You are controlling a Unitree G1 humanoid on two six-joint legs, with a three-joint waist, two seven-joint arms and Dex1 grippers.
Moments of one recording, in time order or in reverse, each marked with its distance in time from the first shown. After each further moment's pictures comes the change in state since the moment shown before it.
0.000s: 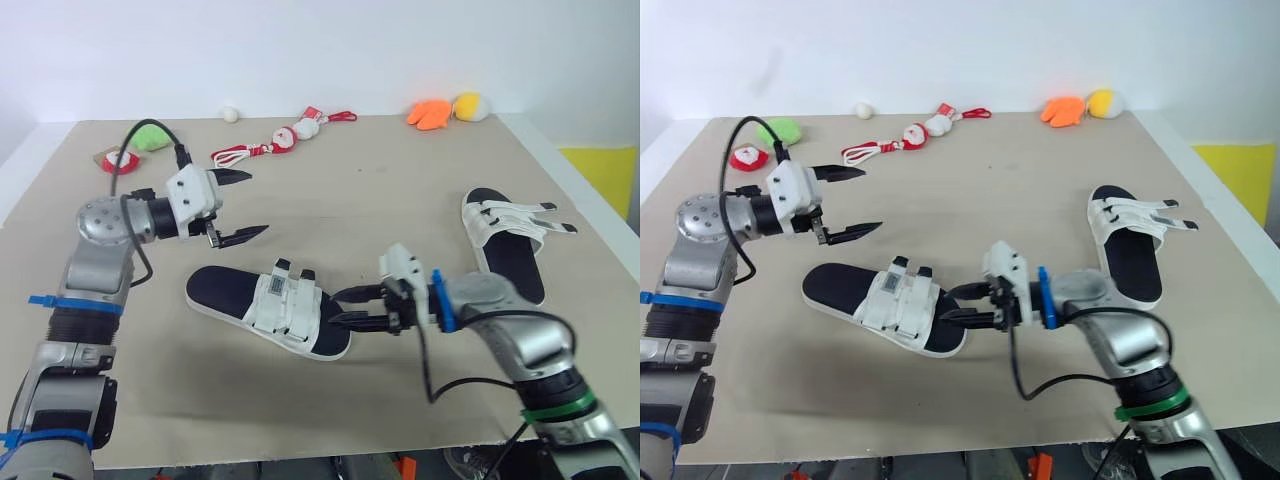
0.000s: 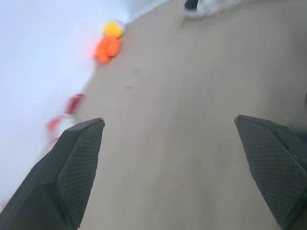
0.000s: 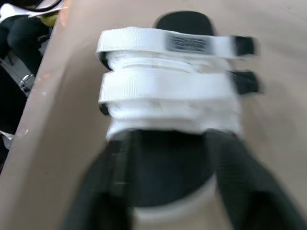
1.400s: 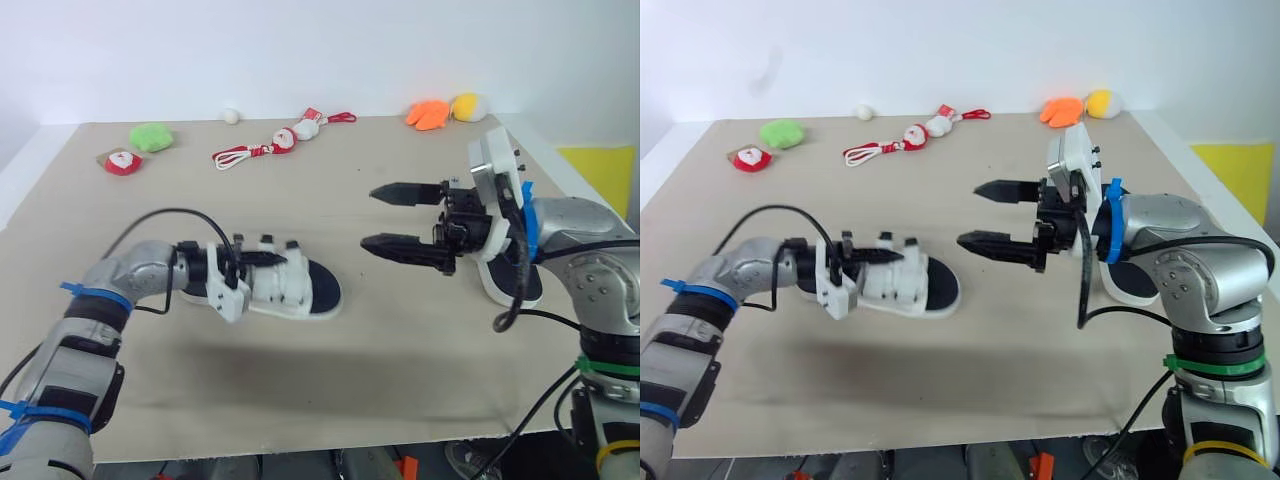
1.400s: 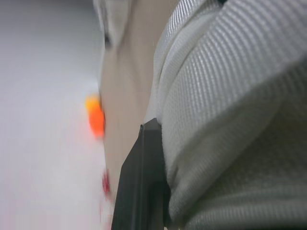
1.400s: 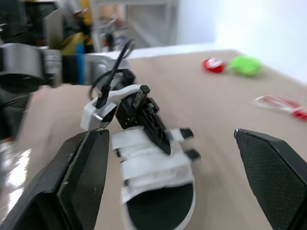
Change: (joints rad) left arm -0.195 0.037 -0.252 0.543 0.670 -0.770 0.593; right arm -0.252 -0.021 -0.189 -0.076 0.203 0.097 -0.209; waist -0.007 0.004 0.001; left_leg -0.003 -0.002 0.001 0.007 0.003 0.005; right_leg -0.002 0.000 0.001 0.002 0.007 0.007
